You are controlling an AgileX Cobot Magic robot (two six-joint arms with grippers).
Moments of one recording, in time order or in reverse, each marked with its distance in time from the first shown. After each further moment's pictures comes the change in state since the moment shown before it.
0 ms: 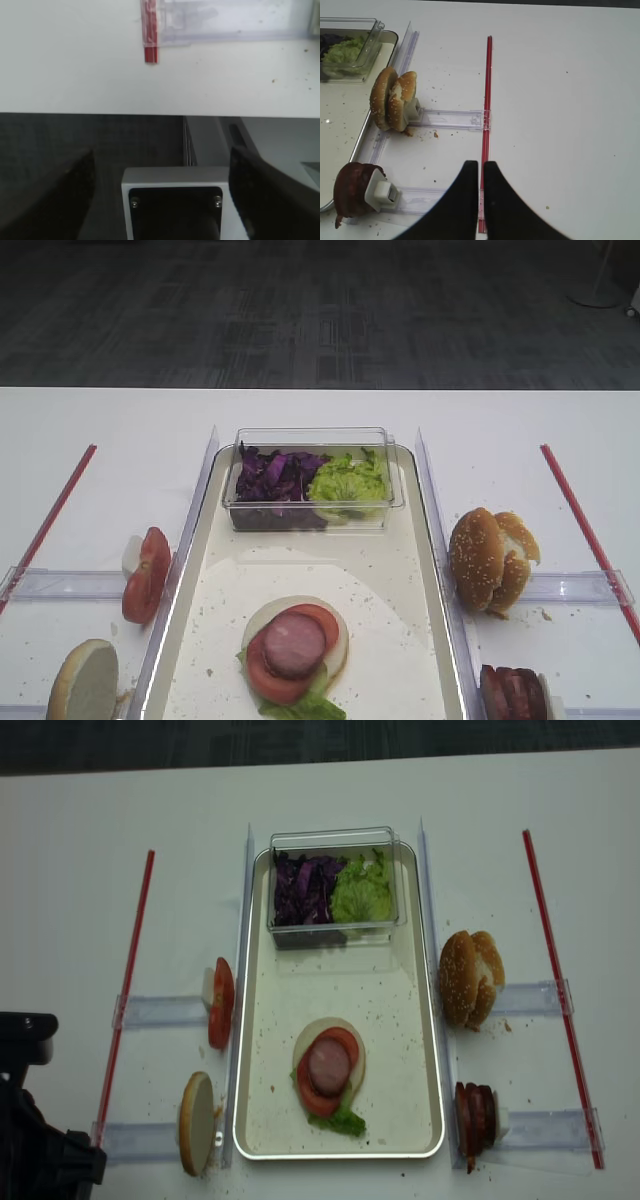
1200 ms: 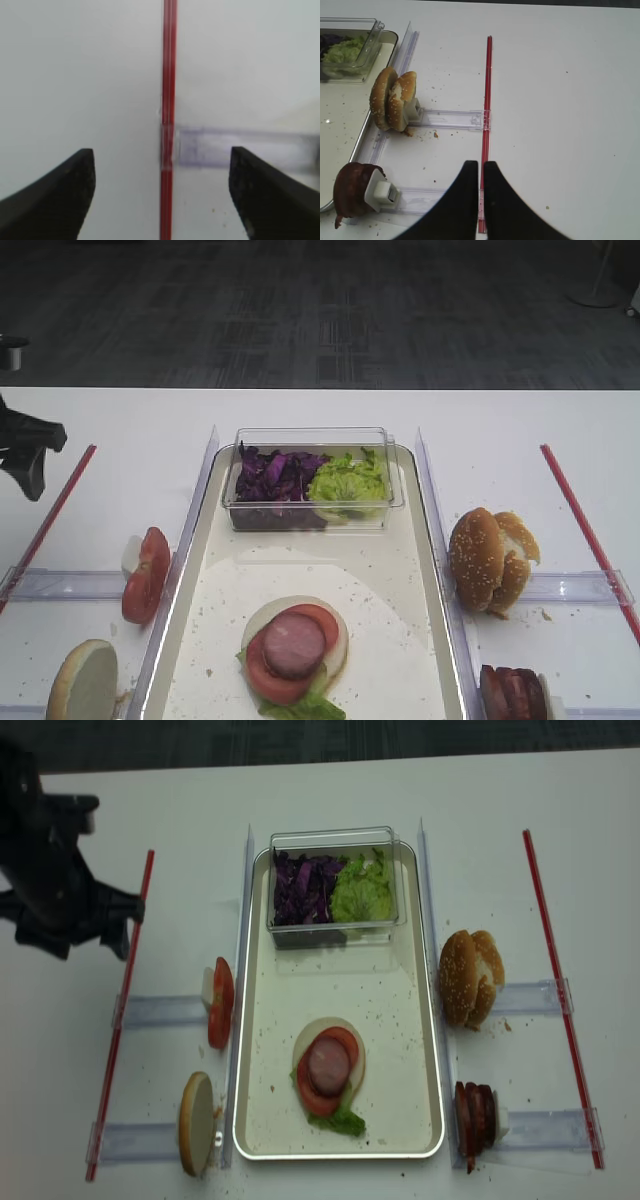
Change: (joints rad) left arm 0.000 0.732 -0.706 0.032 -0.191 -0.053; right arm 0.000 0.000 0.000 0.000 0.000 0.000
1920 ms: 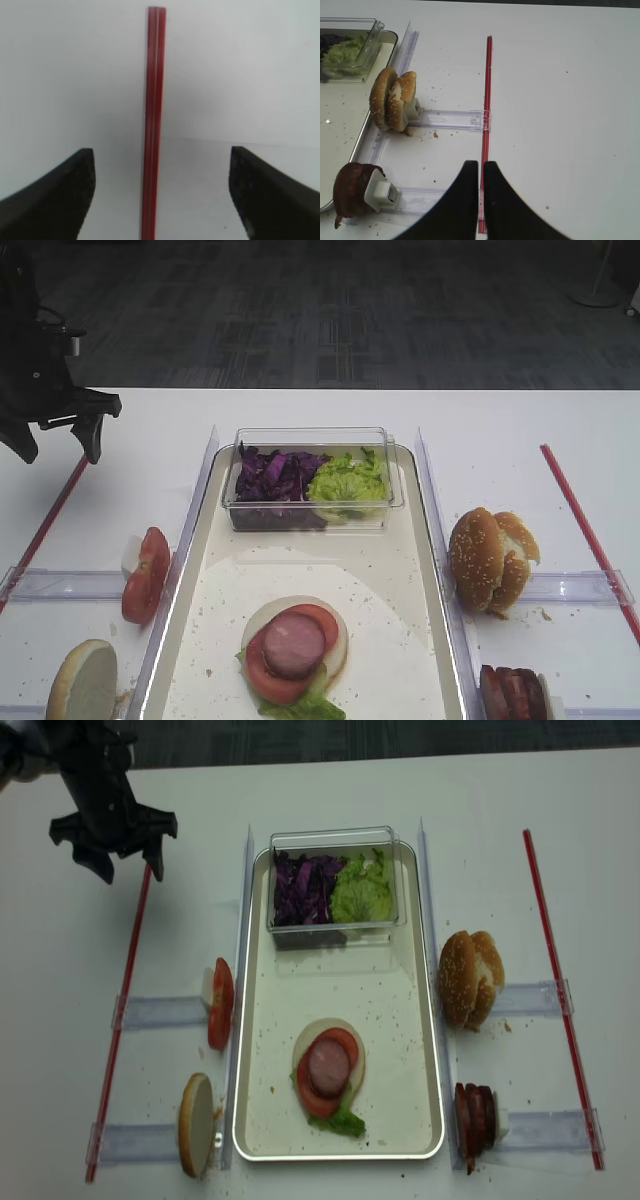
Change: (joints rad) left arm 0.000 0.456 -0.567 -0.059 0.133 0.000; right arm 0.000 0.000 0.000 0.000 0.000 0.000
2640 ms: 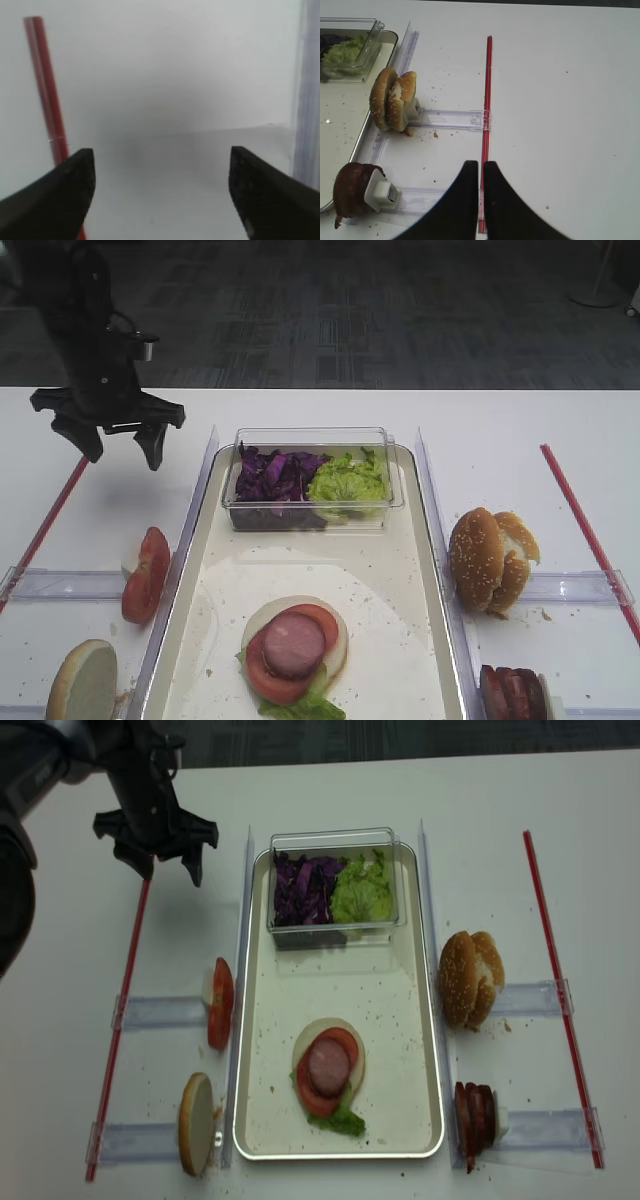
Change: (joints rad) left arm -0.153 0.001 -0.006 -0.001 0.005 0.014; right arm 0.000 0.000 0.000 0.000 0.000 0.000
